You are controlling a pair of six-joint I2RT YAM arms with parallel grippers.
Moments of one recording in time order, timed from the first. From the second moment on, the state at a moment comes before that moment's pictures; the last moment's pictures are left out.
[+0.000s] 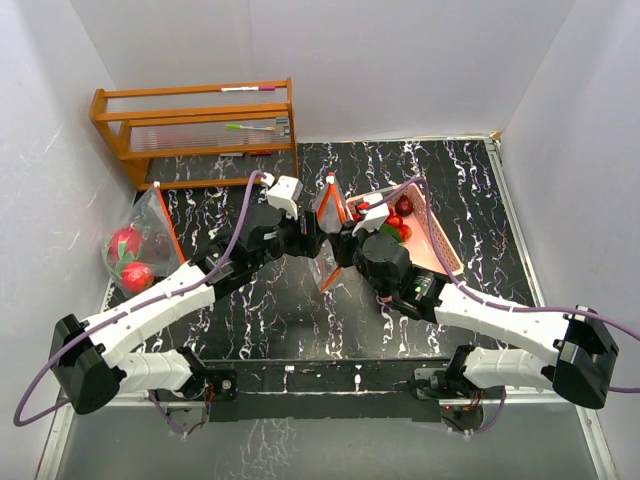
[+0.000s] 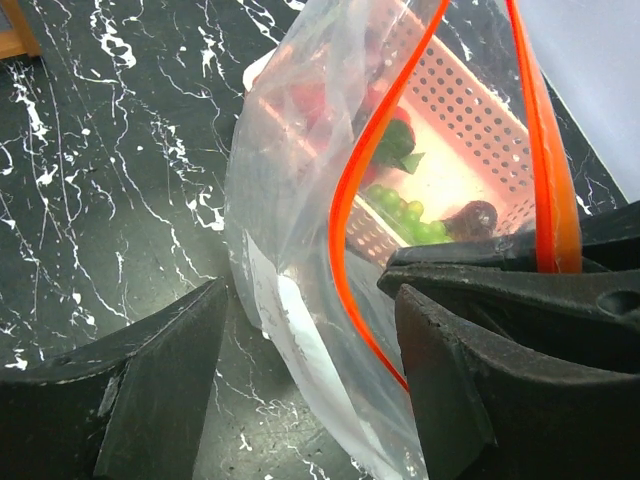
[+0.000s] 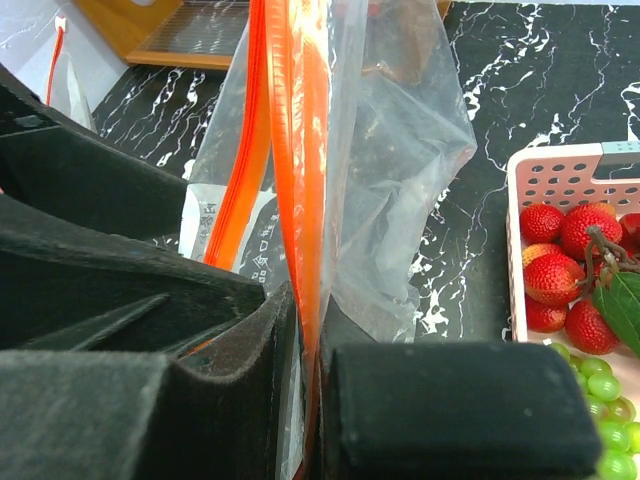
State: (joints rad) left arm -0.83 1.18 0.97 -0.19 -0.18 -0.38; right arm 0.98 1.14 0.78 0.16 0.47 0.37
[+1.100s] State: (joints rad) left arm -0.85 0.93 1.02 -0.44 -0.34 -0.18; right arm 1.00 1.04 0.76 -0.07 0.74 0.54
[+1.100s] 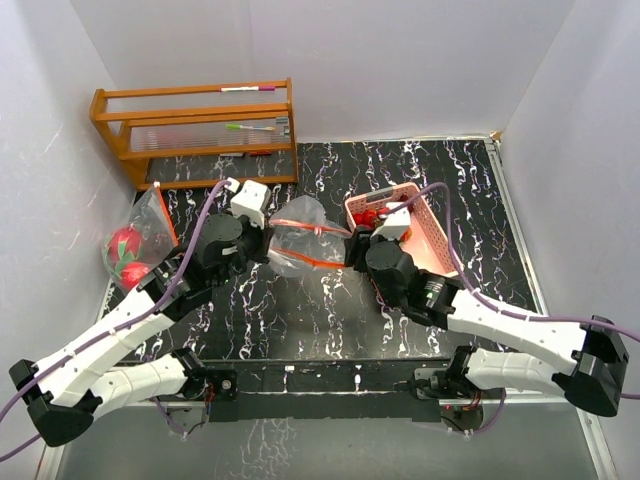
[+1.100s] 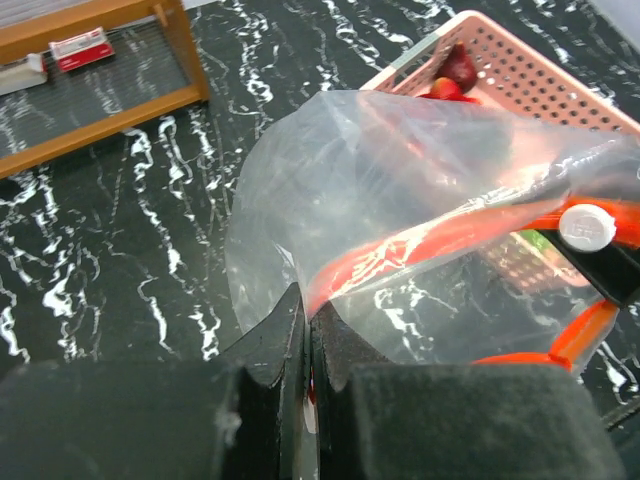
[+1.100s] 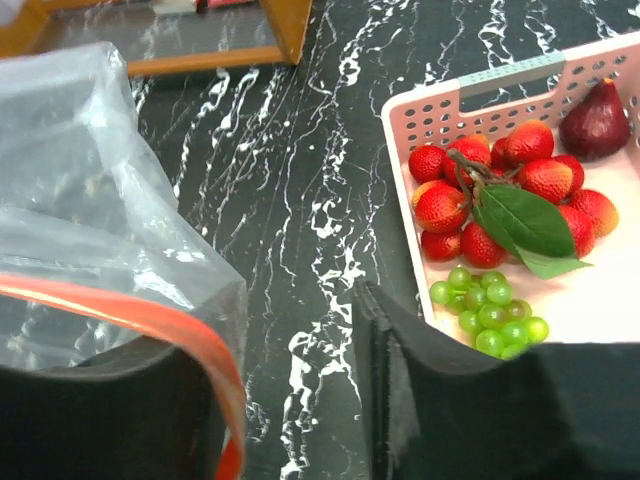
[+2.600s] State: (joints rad) left arm -0.83 1.10 0.93 -0.47 -0.53 -0.09; right arm 0.68 1.24 0.91 -0.28 0.63 0.41
